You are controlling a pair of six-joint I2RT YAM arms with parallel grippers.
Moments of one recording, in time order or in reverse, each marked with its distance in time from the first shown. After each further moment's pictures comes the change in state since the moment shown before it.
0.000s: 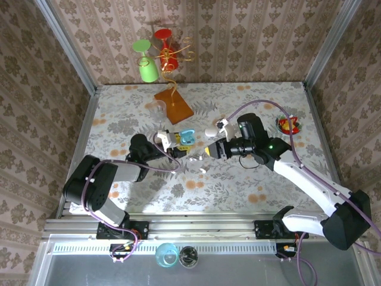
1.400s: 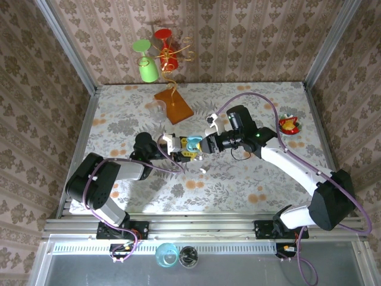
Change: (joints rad) left arm -0.040 0.022 0.037 -0.001 0.155 0.015; right arm -0.008 0.178 0.096 0.018 -0.073 -0.049
